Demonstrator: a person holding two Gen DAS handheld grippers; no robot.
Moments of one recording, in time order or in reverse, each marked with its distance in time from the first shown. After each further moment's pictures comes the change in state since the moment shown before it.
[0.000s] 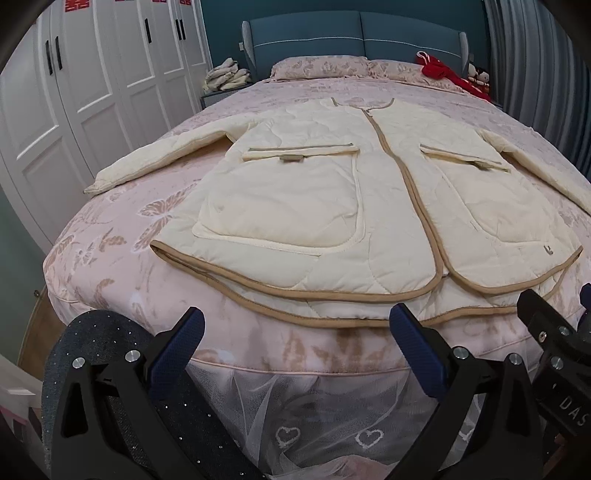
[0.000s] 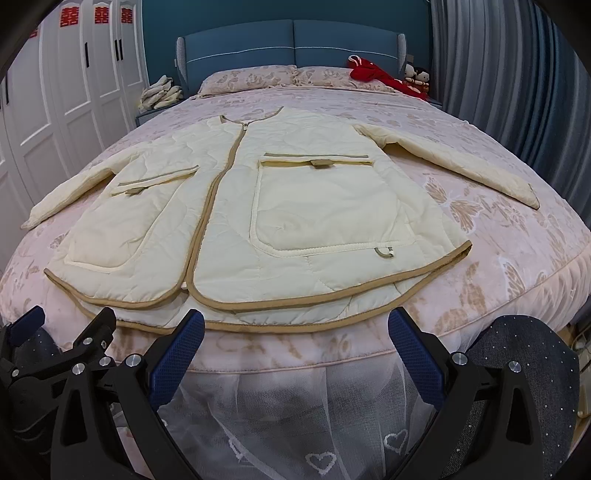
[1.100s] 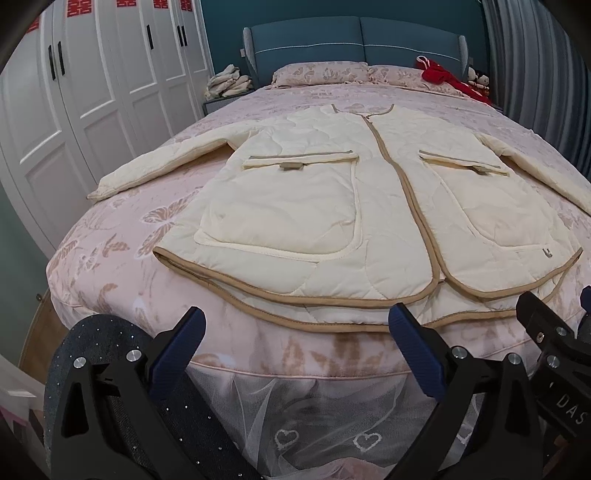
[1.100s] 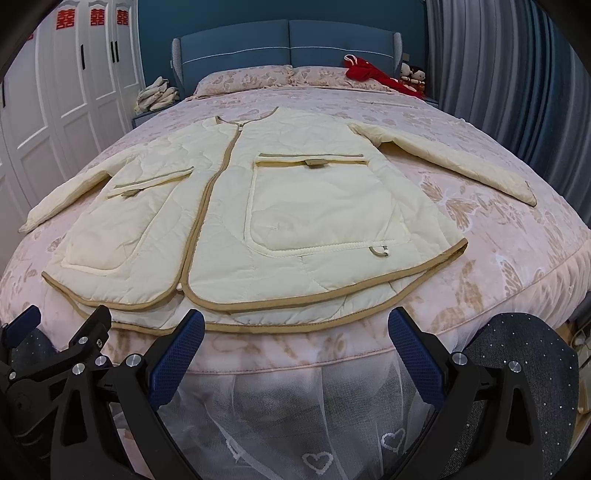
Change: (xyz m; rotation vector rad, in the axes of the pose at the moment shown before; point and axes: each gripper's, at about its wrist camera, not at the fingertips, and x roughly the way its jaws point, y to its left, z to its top) left arm -0.003 -0.002 0.001 0.002 -0.024 0.013; right arm -0.001 -0.007 0.000 0.008 -0.001 -0.005
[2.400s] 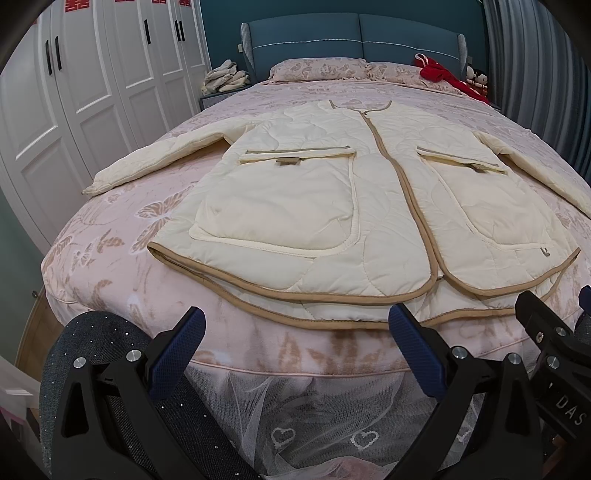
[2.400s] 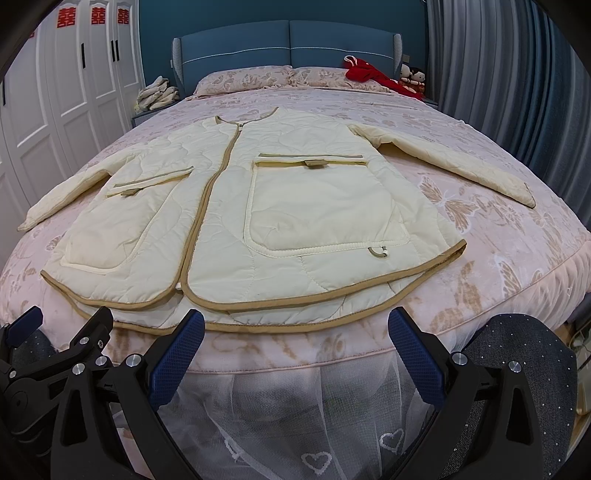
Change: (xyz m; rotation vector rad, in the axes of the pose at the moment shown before) left arm 0.003 0.002 -0.001 -0.003 0.013 -0.016; right arm 0.000 0.003 0.000 -0.005 -0.001 -0.002
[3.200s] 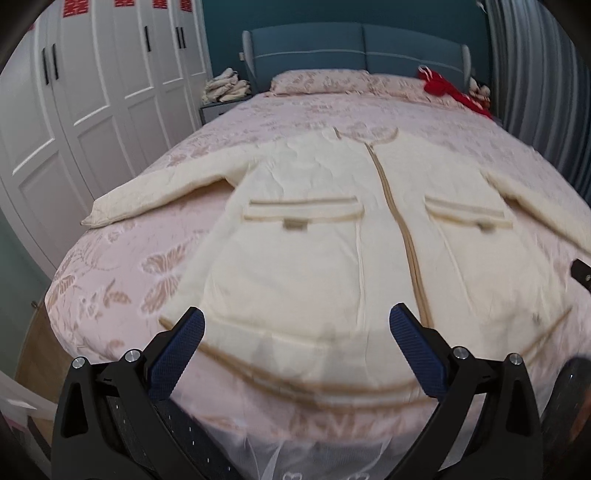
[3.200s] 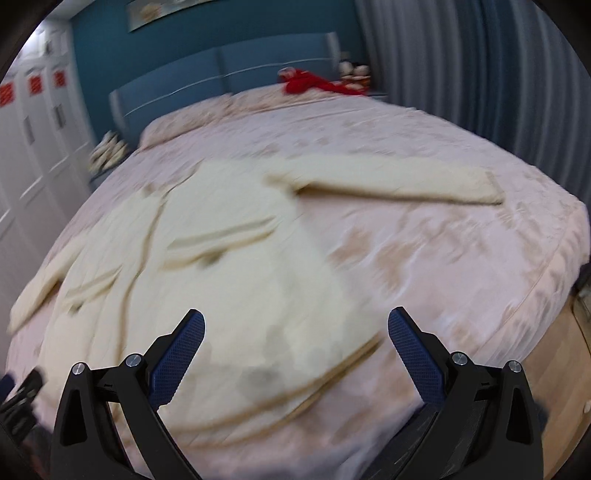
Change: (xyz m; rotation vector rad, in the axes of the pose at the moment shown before) left arm -0.003 0.008 0.075 -0.029 -0.027 -0.014; right arm 0.024 -0.121 0.090 0.248 -0.067 -0.083
